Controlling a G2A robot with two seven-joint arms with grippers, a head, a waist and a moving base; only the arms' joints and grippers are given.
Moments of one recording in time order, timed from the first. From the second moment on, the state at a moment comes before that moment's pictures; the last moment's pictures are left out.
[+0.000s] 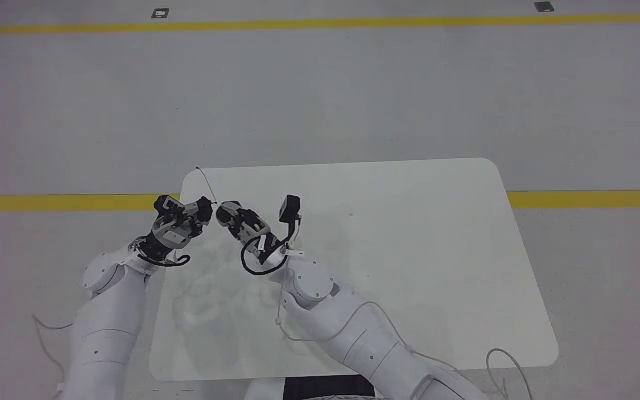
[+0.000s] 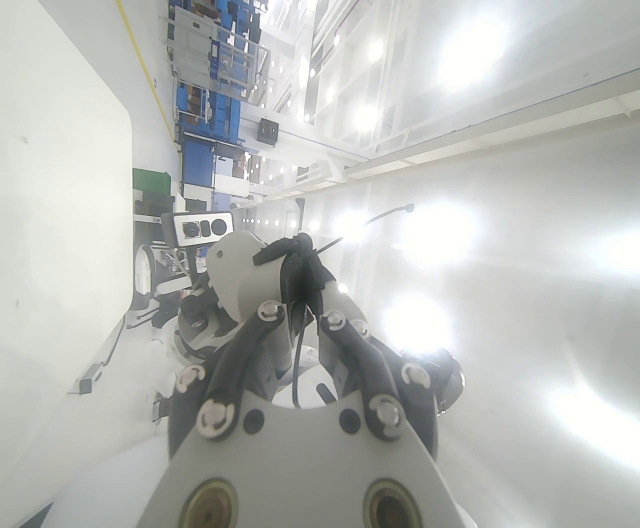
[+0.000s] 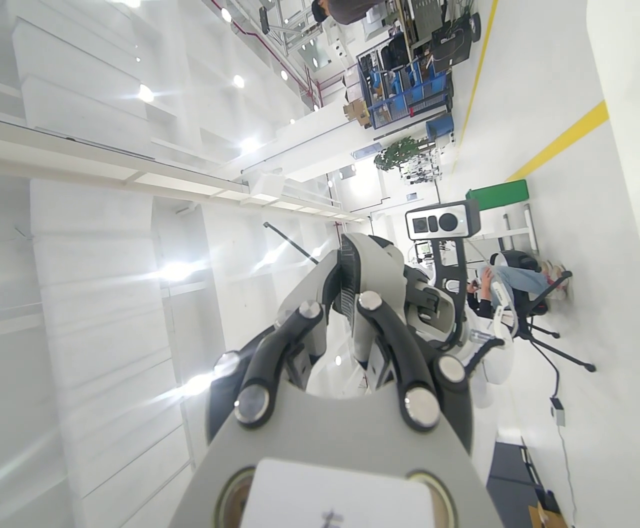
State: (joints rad) left arm 1.33 -1.18 -1.70 -1.07 -0.80 -0.05 -1.39; right arm -1.17 -1.79 0.77 -1.02 0.45 -0.34 0.15
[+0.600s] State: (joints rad) left arm 1.33 -1.18 -1.70 -1.07 -0.80 -0.05 -1.39; right arm -1.17 -1.79 0.77 -1.02 0.46 -0.34 0.17
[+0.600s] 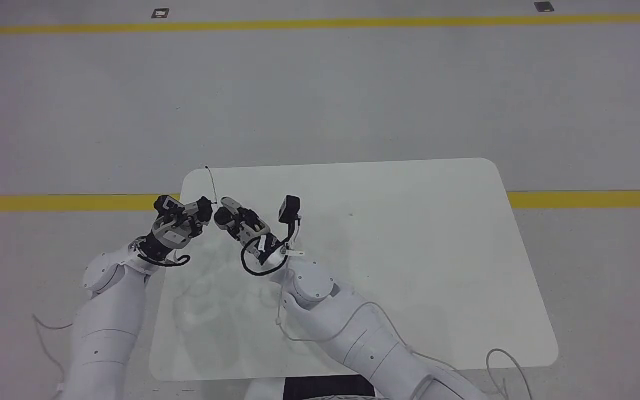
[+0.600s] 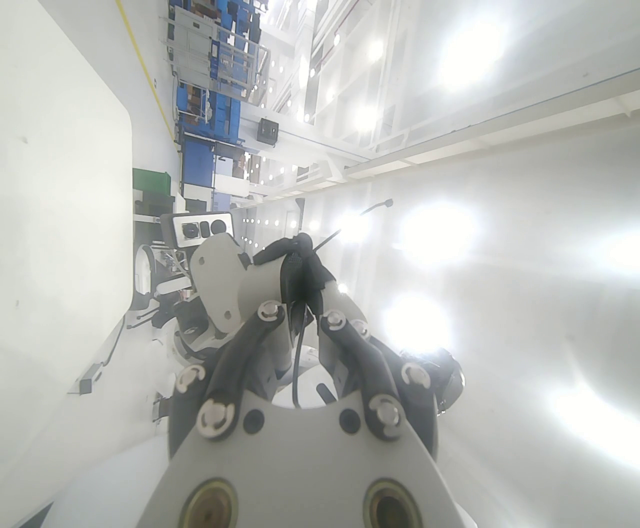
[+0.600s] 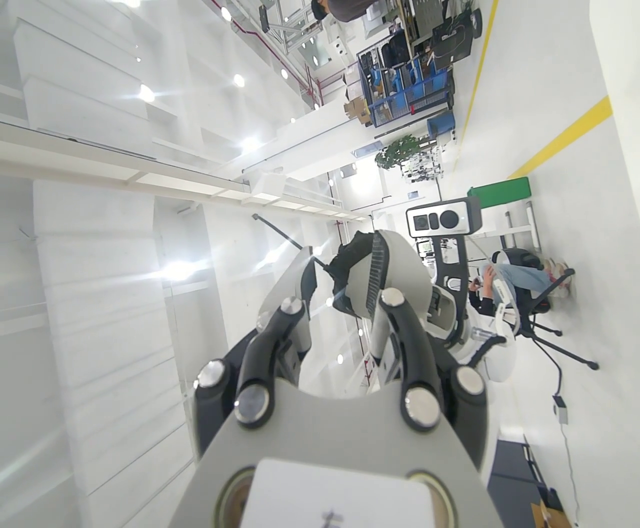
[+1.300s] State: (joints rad) left arm 1.33 -1.18 -1.70 -1.07 -0.80 -0.05 -1.39; right arm -1.16 -1.79 0.75 -1.01 0.49 -0.34 0.17
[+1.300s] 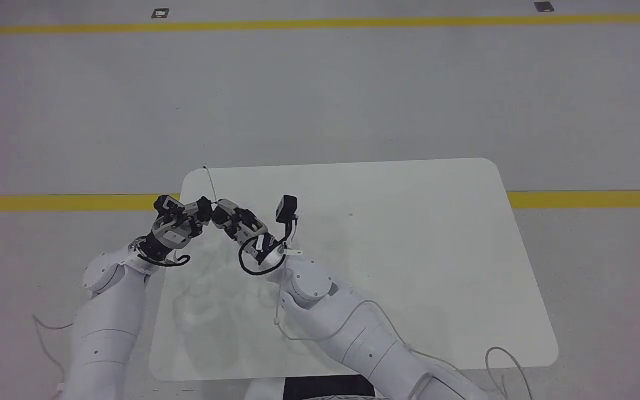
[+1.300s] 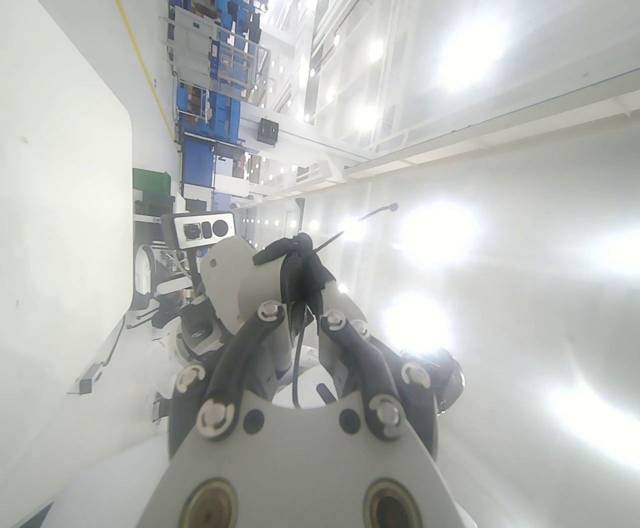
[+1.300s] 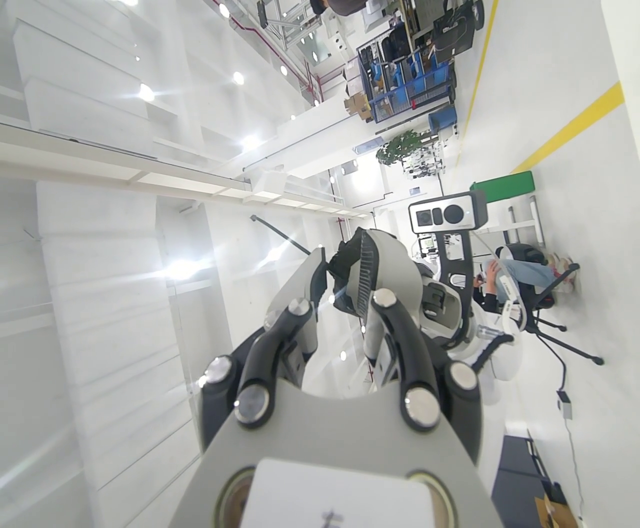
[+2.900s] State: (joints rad) left arm 1.33 -1.18 -1.70 -1.07 -0.80 -0.05 -1.39; right arm -1.17 -1.79 0.77 -1.03 0.46 -0.34 0.15
